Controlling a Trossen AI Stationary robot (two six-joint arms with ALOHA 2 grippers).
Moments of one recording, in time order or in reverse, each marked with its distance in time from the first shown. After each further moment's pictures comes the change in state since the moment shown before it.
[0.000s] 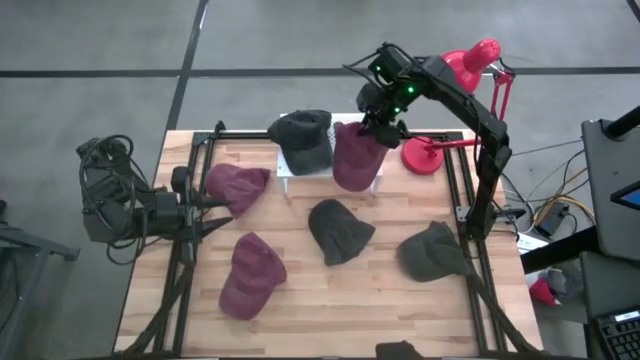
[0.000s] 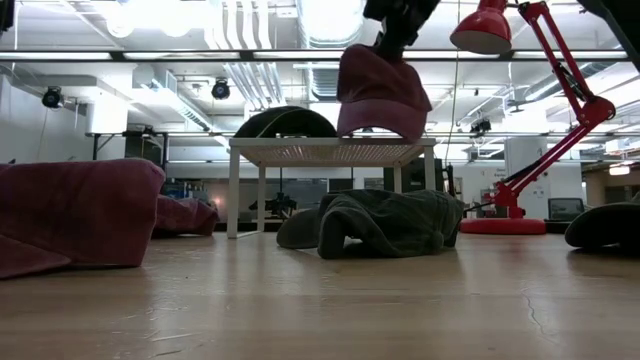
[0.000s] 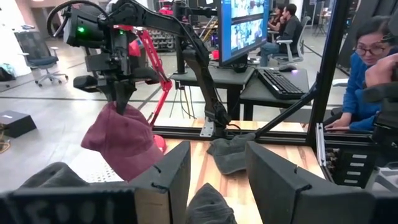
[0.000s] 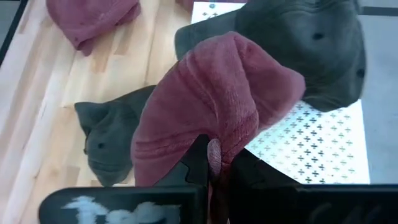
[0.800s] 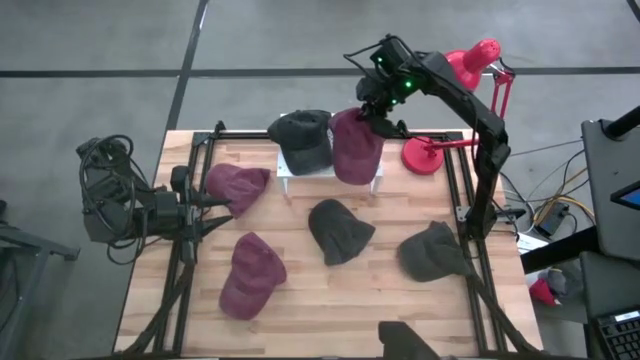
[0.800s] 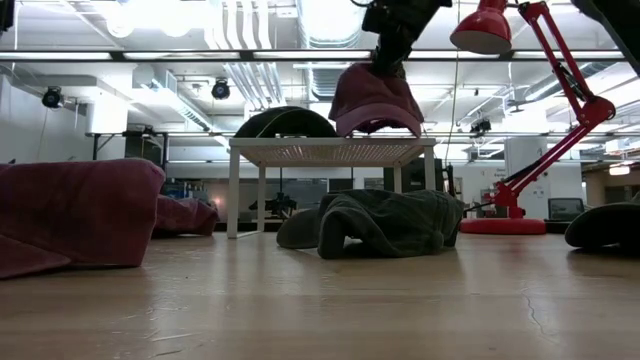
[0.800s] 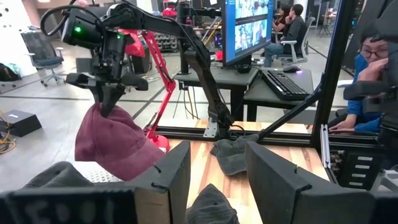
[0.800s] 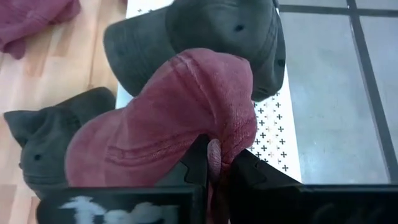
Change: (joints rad) left arm 0.000 0.000 0.000 0.000 -0.015 -0.001; right arm -0.049 0.022 0.000 0.105 0.112 0.012
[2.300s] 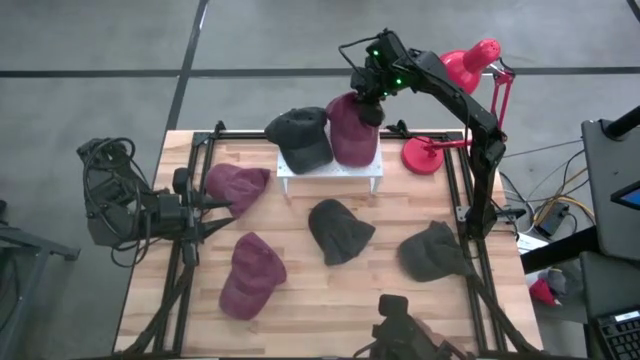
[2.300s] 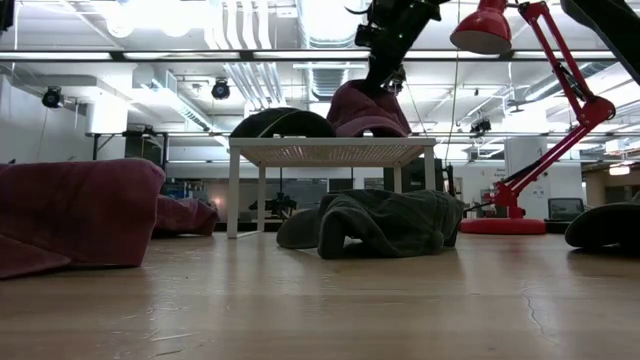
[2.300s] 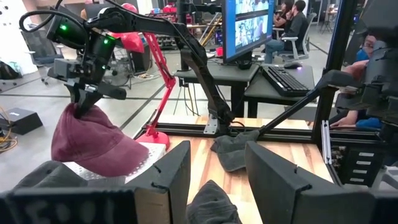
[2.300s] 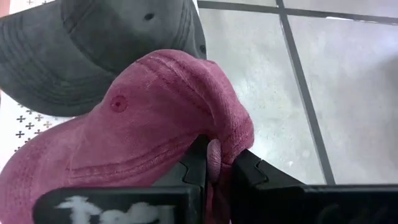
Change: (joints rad) left arm 0.000 0.003 -0.016 -0.006 0.000 -0.018; right arm -0.032 0.050 -0.001 0.176 0.191 0.009
